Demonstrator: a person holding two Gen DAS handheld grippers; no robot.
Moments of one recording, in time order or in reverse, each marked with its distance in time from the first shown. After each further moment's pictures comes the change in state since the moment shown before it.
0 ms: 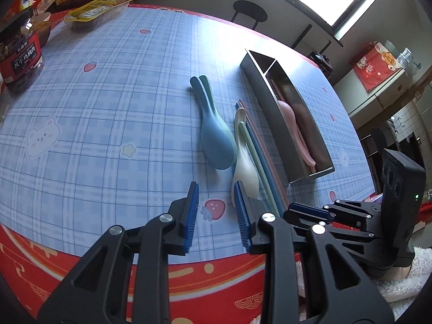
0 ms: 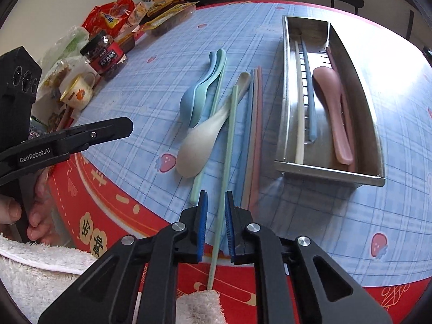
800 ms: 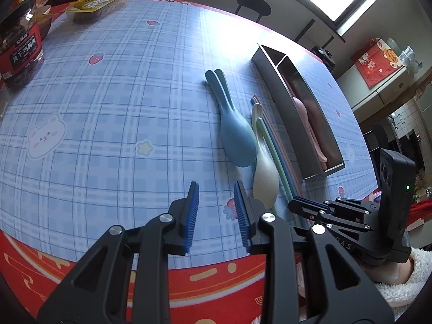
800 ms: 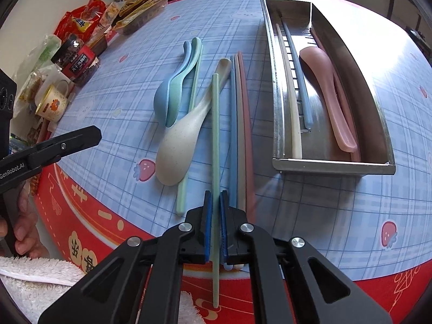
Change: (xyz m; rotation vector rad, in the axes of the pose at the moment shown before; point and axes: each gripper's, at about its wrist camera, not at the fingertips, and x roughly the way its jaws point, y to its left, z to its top) left arm 0.005 0.023 0.010 0.005 0.043 -0.012; right arm 0.020 -0.007 0.004 0.113 0.029 -0.083
